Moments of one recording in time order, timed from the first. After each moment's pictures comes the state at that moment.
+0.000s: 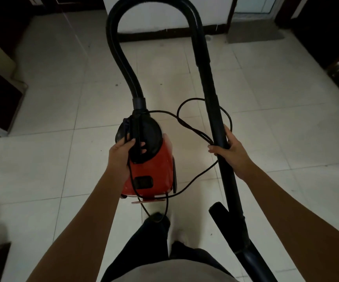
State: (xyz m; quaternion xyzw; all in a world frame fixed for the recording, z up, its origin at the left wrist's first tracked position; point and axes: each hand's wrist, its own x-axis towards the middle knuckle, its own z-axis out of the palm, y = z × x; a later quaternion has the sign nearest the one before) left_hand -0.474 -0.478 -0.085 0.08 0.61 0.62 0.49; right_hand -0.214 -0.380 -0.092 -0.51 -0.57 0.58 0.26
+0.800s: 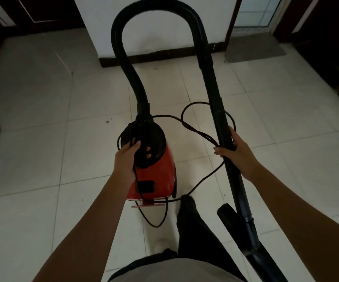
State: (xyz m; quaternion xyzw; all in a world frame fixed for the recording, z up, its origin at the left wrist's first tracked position) left_hand -0.659 -0.081 -0.099 0.06 0.60 0.59 0.53; right_hand -0.391 0.004 -0.105 -0.57 -0.55 0.55 0.26
